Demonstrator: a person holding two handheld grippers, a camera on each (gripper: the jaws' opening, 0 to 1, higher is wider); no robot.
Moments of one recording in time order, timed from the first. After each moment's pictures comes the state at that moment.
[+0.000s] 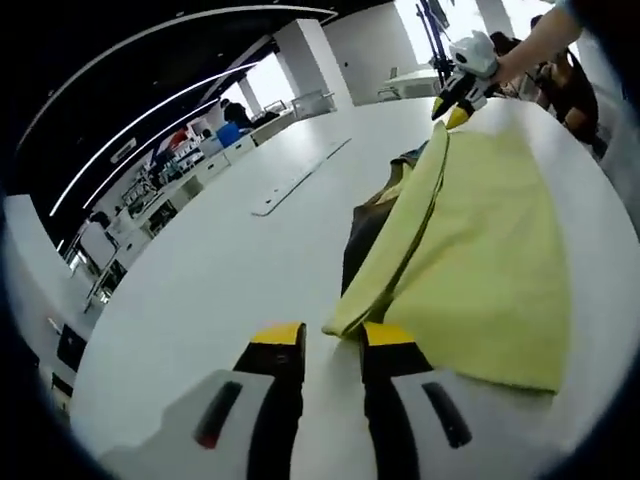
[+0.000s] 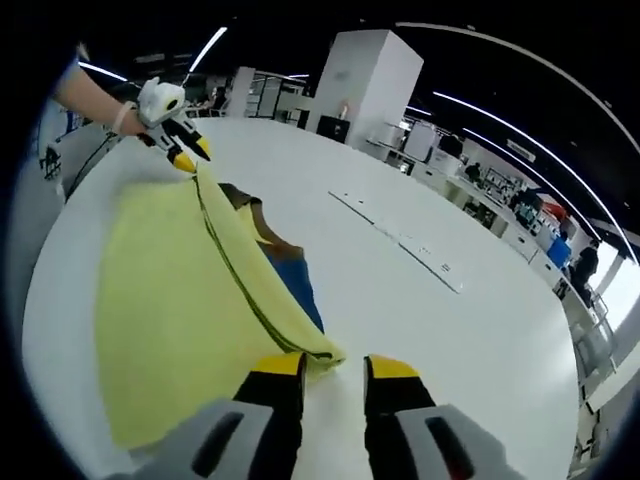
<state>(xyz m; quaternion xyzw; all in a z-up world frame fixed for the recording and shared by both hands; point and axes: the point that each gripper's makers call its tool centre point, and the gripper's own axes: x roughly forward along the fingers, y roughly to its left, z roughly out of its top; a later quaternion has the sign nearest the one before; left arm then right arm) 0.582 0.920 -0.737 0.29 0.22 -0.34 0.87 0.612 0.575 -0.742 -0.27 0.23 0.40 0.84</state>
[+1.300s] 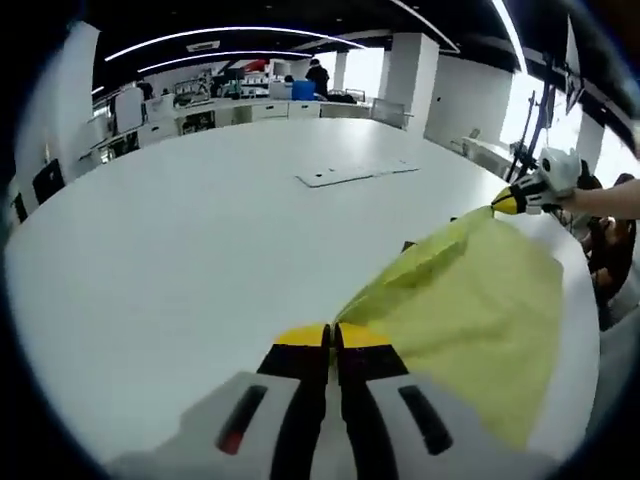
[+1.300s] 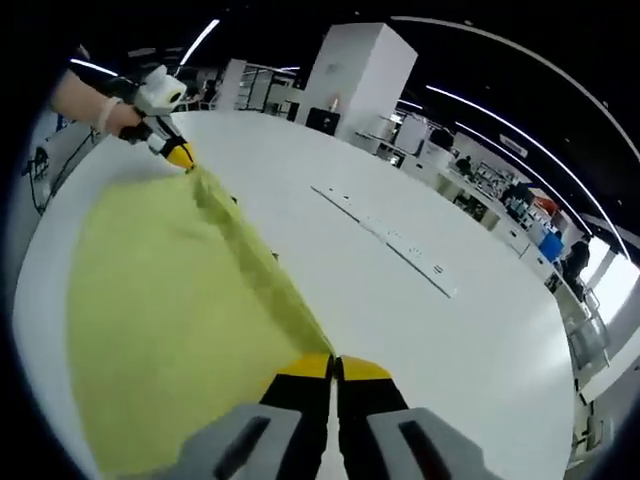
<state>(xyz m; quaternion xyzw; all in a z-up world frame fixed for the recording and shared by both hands) 0.613 0.921 -0.755 0.02 0.32 -0.24 0.91 0.651 0.580 -0.755 -0.27 0.26 0.36 0.86</state>
